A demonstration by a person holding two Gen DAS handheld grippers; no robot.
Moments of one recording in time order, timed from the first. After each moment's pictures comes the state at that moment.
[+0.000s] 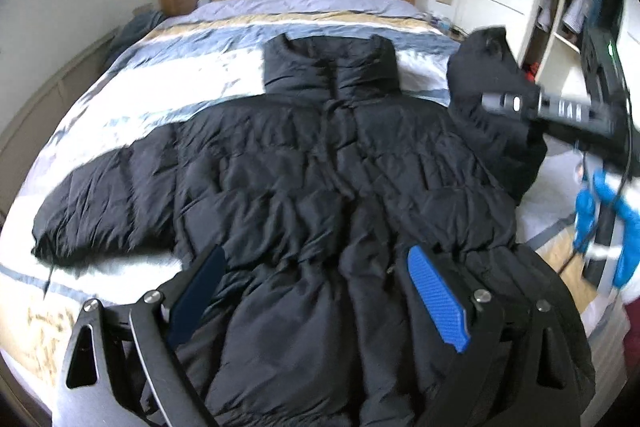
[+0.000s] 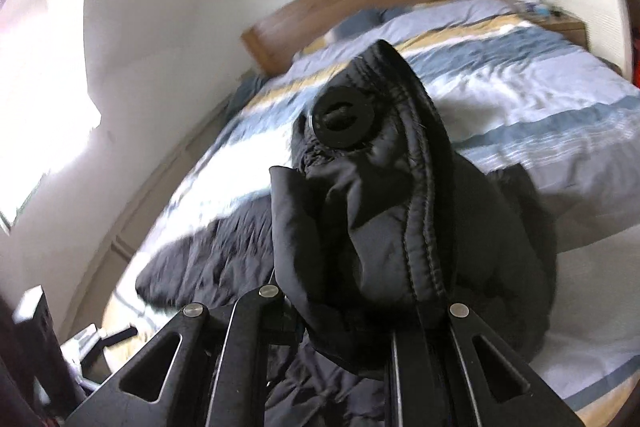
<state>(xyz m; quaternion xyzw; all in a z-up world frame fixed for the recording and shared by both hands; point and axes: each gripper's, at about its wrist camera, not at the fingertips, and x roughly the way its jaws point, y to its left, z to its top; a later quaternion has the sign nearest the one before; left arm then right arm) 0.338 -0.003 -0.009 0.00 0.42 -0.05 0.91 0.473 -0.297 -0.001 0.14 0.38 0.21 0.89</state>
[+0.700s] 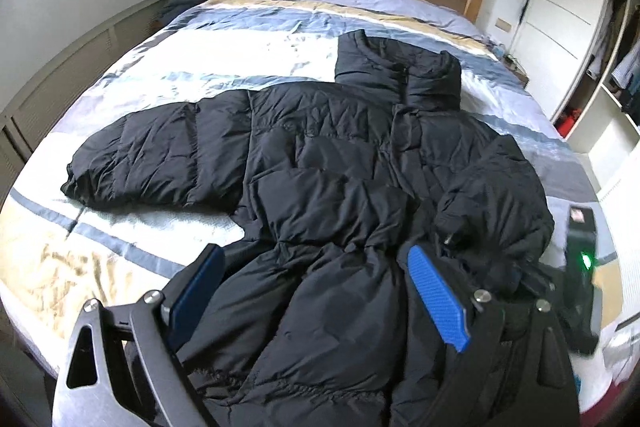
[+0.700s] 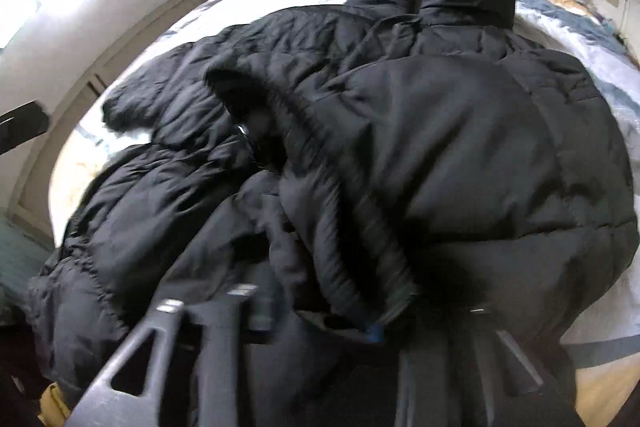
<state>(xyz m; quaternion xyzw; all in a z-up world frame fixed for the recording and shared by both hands) 0.325 0.050 -0.001 -0.07 0.44 0.03 0.90 0.398 -0.196 -0.093 -0.03 0.50 0.25 0.83</state>
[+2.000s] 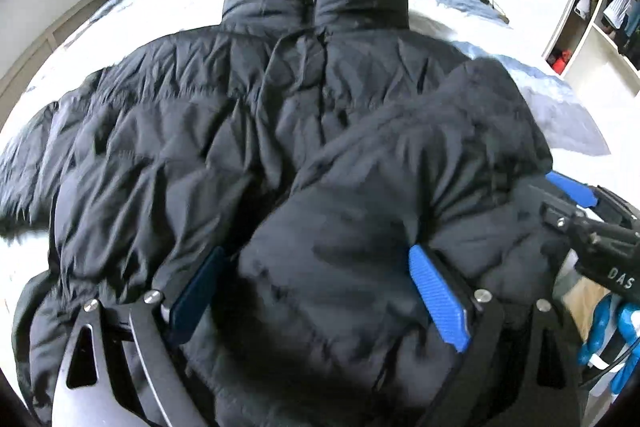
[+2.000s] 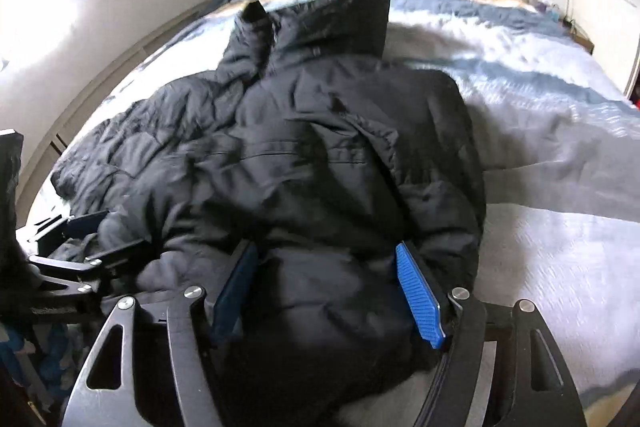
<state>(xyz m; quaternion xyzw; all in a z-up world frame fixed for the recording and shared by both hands) 0.428 -0.096 -0.105 -0.02 0.50 -0.03 0.86 0.459 -0.328 -0.086 0.01 0.45 0.15 0.88</state>
